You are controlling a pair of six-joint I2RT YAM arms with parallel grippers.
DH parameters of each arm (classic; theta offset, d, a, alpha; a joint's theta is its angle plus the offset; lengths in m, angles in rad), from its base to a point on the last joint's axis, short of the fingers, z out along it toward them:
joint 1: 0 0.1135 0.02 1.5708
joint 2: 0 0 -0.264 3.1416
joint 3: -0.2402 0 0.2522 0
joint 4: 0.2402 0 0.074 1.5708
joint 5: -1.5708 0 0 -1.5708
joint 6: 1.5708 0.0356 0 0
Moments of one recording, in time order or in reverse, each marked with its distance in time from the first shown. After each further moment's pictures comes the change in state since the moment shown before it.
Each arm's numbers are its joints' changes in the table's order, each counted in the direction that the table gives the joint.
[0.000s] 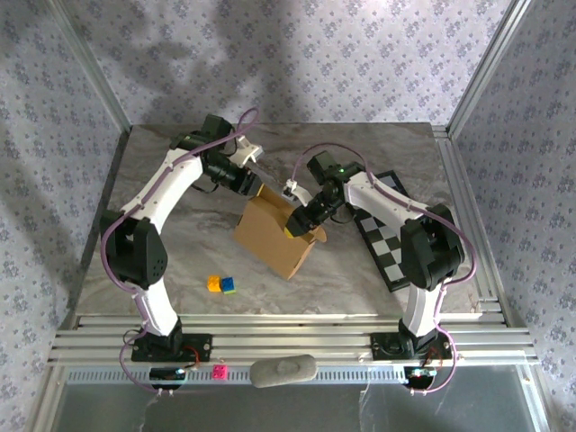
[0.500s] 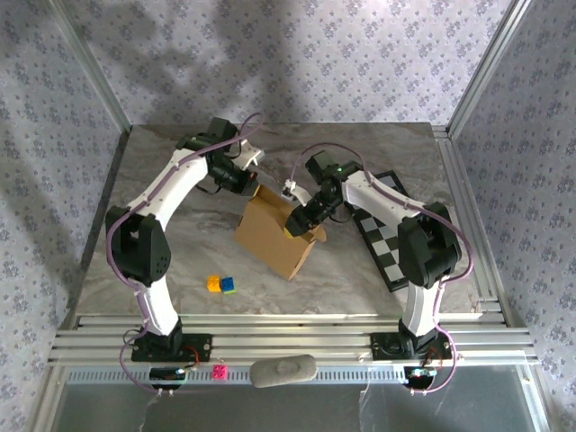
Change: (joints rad) left arm -0.019 -0.030 0.000 0.001 0.077 -0.043; right arm 0.000 -0.026 -0.024 0.015 -0.020 0.000
